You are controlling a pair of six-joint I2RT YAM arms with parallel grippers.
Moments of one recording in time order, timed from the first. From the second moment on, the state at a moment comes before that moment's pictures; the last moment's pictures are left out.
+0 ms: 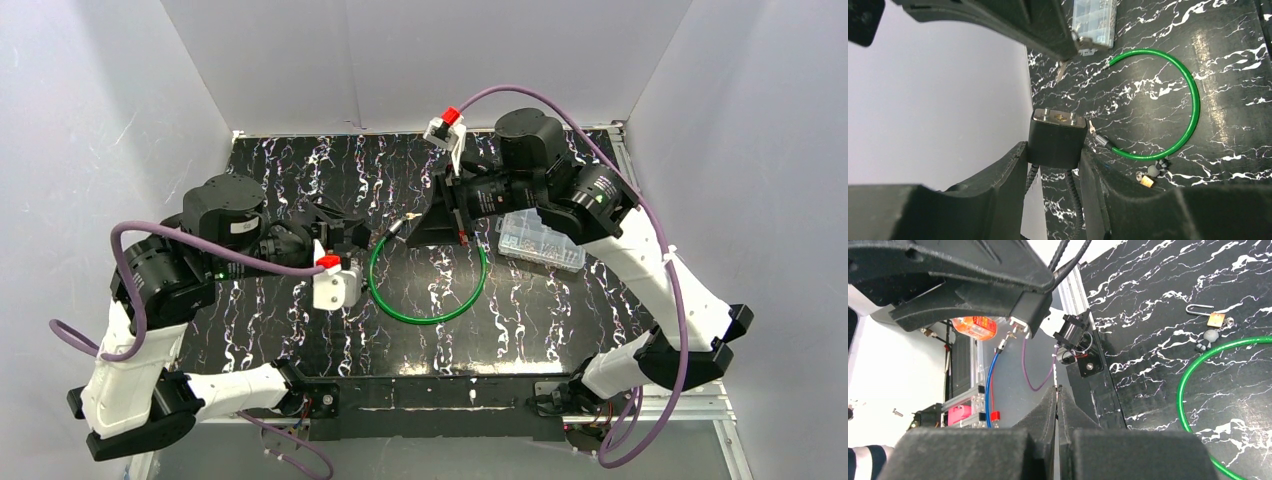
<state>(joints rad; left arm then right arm) -0.86 1.06 1.87 -1.26 0.30 1.12 0.91 1.43 1.93 -0.88 -0.68 0.37</state>
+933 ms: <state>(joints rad) -0.89 1.06 1.74 -1.14 0.14 1.20 0.95 1.51 1.98 -0.85 -0.66 0.40</state>
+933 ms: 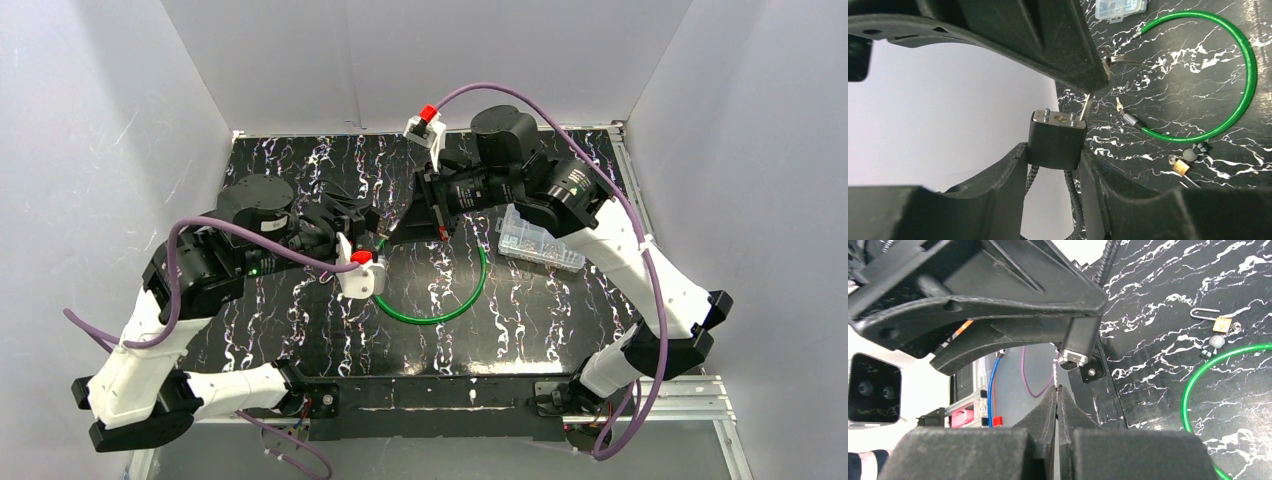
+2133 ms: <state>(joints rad) -0.91 1.04 1.71 -1.12 0.11 1.25 0.93 1.53 2.01 -0.88 -0.61 0.40</state>
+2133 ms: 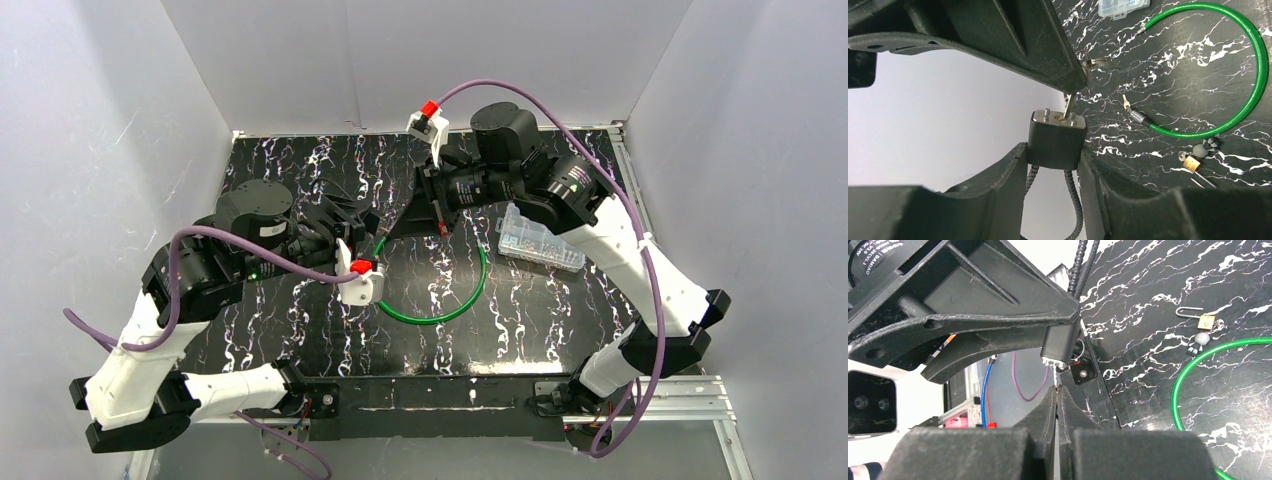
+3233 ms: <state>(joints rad) -0.95 1.04 1.66 -1.09 -0.03 1.29 0.93 1.57 2.03 -0.89 -0.56 0.42</state>
